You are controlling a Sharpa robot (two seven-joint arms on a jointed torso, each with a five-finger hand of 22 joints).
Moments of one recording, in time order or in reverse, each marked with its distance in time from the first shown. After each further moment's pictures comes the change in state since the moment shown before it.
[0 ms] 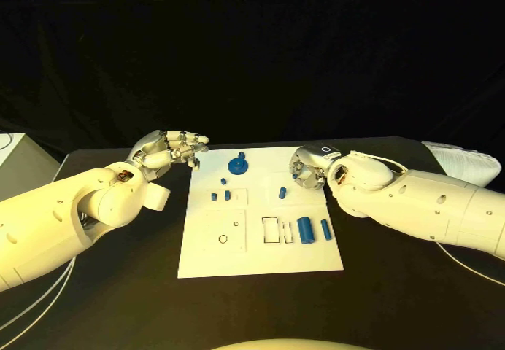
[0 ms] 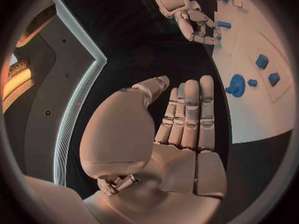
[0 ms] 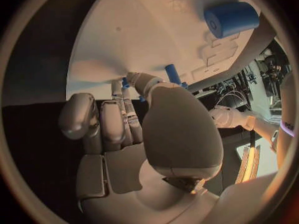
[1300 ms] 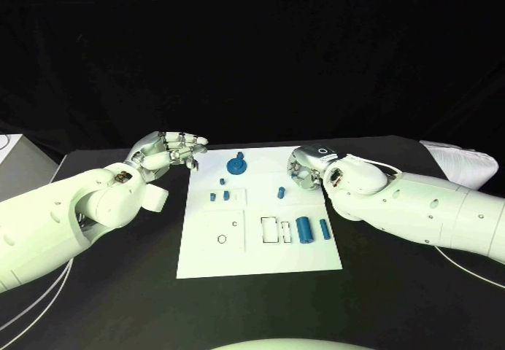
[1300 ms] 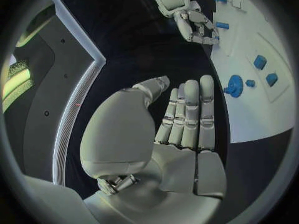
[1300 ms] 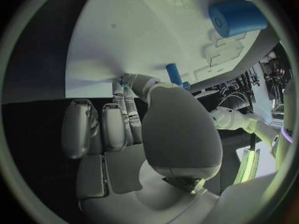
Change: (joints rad) left arm -0.003 -0.001 0.000 0.000 -0.005 0.000 -0.014; left_hand 0.004 0.004 -0.003 0.003 0.000 -0.011 0.003 0.000 -0.001 -0.007 0.000 0.000 0.000 0.000 0.000 0.000 -0.002 0.000 0.007 0.000 -0.008 -0.007; right arm -0.017 0.009 -0.002 0.011 -0.038 -0.059 -0.054; right_hand 0.032 0.065 0.095 -0.065 -0.045 0.072 -0.033 0.062 0.061 0.092 -0.017 0.003 0.012 0.000 -0.022 0.078 0.040 -0.039 0.026 -0.018 0.156 0.174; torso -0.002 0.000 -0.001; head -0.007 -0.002
